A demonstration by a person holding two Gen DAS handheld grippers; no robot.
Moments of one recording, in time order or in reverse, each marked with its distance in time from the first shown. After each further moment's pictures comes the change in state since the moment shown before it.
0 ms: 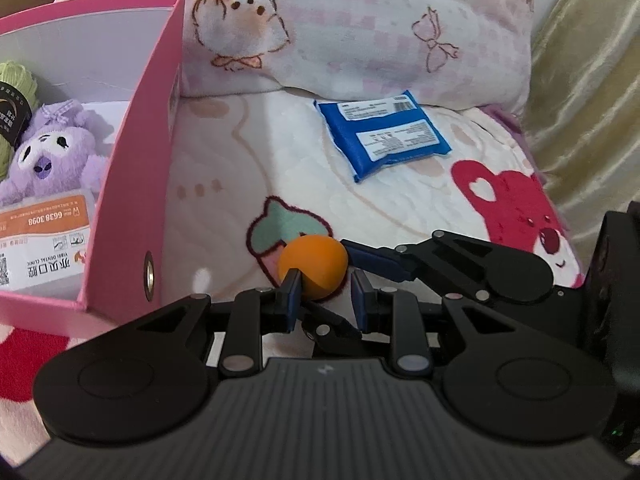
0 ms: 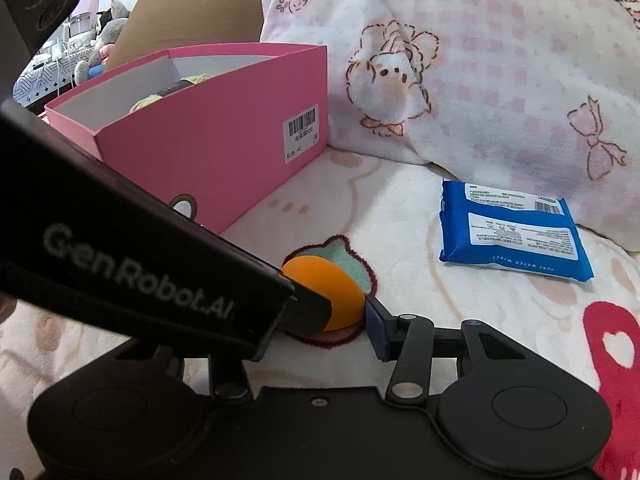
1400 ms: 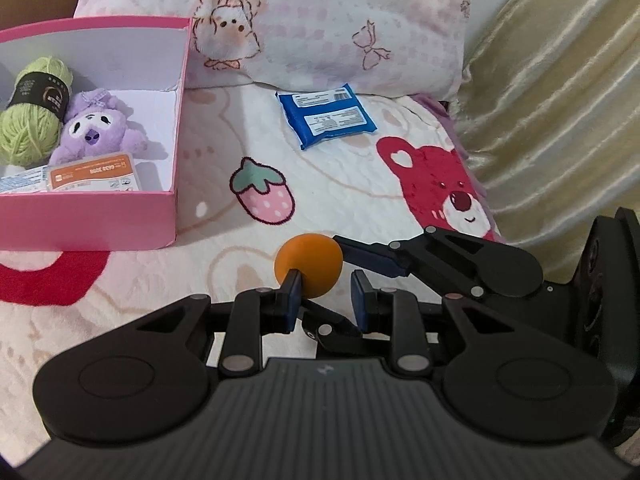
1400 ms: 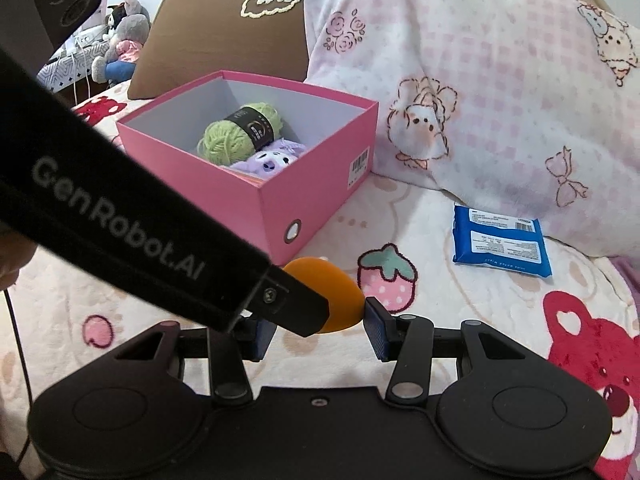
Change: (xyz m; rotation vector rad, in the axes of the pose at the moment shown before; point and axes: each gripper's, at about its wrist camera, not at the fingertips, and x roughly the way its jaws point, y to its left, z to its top) left arm -0.117 -0.002 -0.021 -0.007 0.075 -0.126; right arm -0.105 0.069 0.024 0.010 0.050 -0.018
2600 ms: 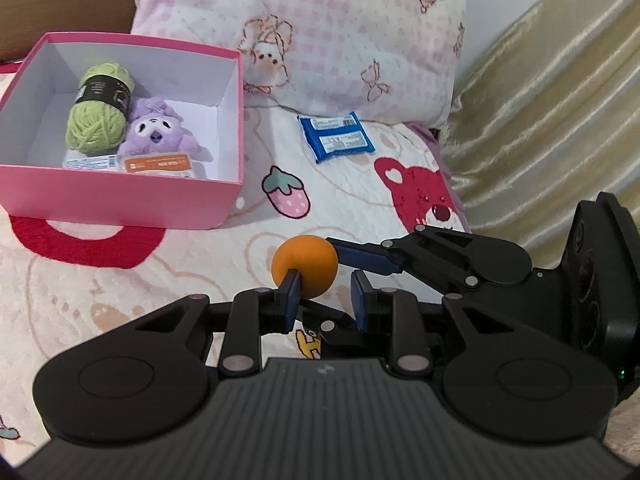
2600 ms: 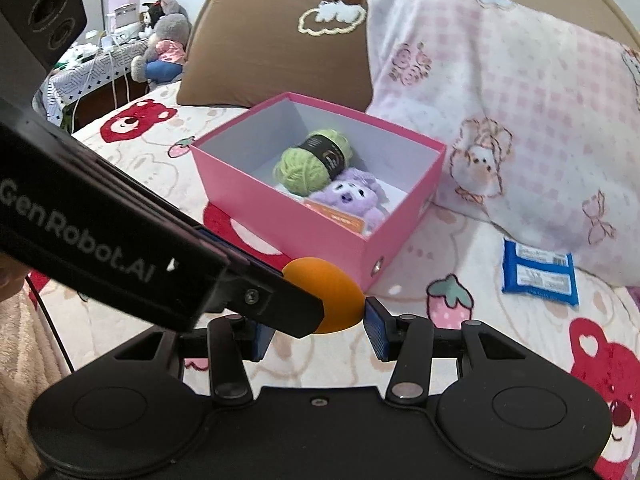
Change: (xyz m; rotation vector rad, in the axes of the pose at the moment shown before) left arm -0.096 0.030 -0.022 -0.064 -0.058 -0.035; right arm -0.038 0.061 0.046 -0.053 0.026 0.088
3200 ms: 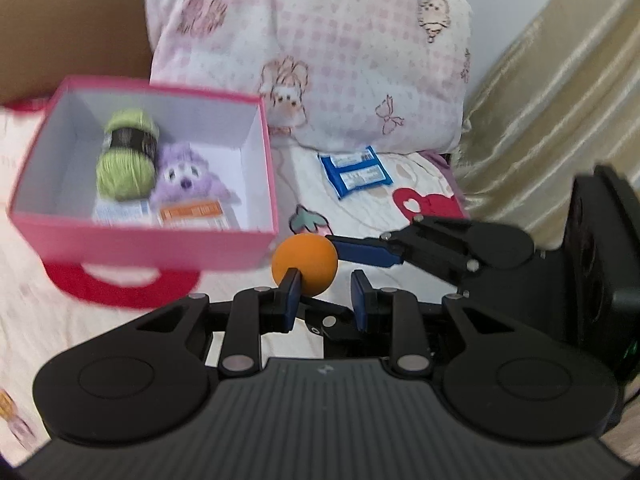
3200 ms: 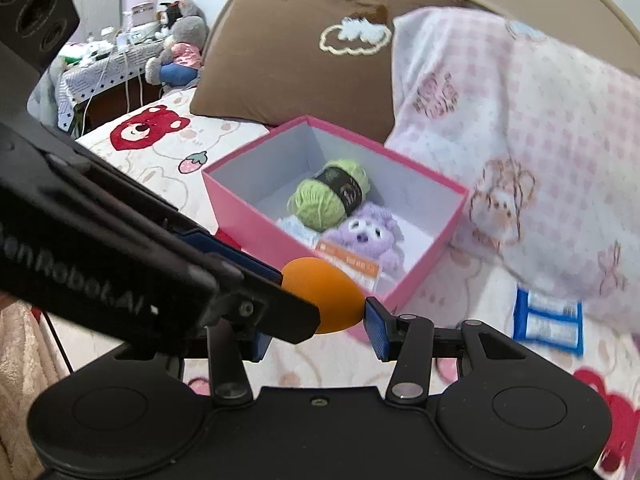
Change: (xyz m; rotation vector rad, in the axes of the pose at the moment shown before) left arm -0.023 0.010 0.024 0.080 -0.070 0.062; right arm 0.014 0.003 0.045 -0.060 -0.023 0.029
